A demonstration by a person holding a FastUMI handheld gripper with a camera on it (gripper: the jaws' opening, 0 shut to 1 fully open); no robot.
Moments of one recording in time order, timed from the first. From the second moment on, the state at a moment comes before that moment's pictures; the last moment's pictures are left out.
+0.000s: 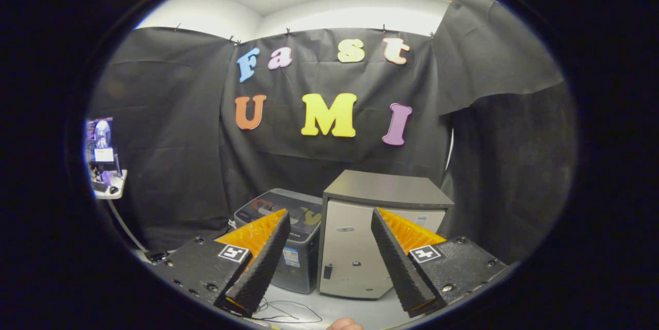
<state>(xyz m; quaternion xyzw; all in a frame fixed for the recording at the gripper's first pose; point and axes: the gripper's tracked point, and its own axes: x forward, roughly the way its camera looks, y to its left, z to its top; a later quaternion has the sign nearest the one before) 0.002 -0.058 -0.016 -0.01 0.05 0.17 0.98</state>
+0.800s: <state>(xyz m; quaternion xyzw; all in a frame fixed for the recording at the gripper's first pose) 0.016 -0.060 -0.022 -0.01 0.06 0.17 0.98</state>
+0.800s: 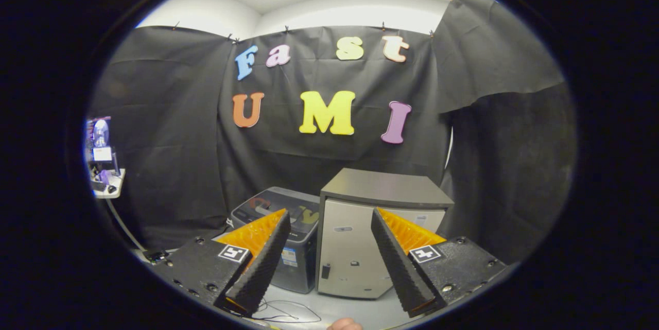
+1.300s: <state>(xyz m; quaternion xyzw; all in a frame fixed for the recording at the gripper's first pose) 0.022 -0.062 -0.020 -0.01 0.06 0.16 0.98</state>
